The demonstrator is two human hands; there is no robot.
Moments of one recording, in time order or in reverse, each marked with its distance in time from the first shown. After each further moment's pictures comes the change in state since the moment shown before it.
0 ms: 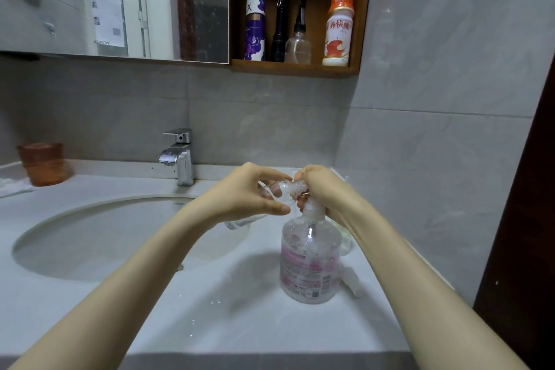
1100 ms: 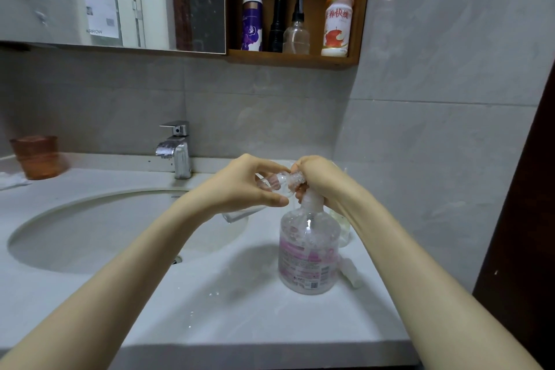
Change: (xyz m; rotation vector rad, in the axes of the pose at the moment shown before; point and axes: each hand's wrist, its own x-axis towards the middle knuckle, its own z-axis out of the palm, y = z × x) left_hand 0.000 0.001 -0.001 -0.021 -0.002 0.003; right_hand 0.002 -0.006 -0.001 -0.051 -0.021 0.018
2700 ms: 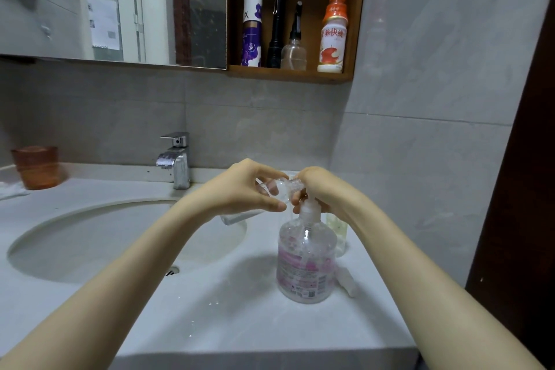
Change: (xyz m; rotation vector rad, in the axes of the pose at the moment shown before) left_hand 0.002 0.007 -0.012 0.078 -0.019 0.011; right_hand -0.013 -0.022 0.000 -0.152 -0.008 0.278
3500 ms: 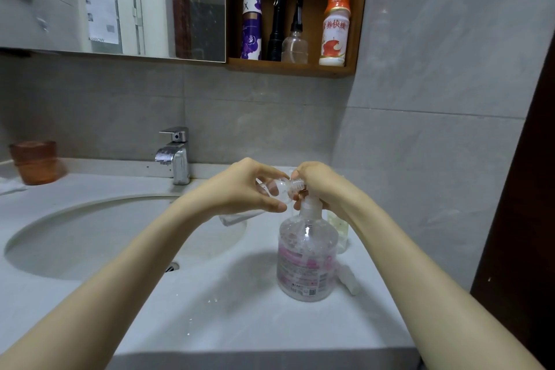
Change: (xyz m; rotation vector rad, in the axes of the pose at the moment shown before) left_hand -0.002 0.002 0.004 0.025 -0.029 -0.014; right_hand 0.015 0.016 -0.002 0.080 0.025 -0.218
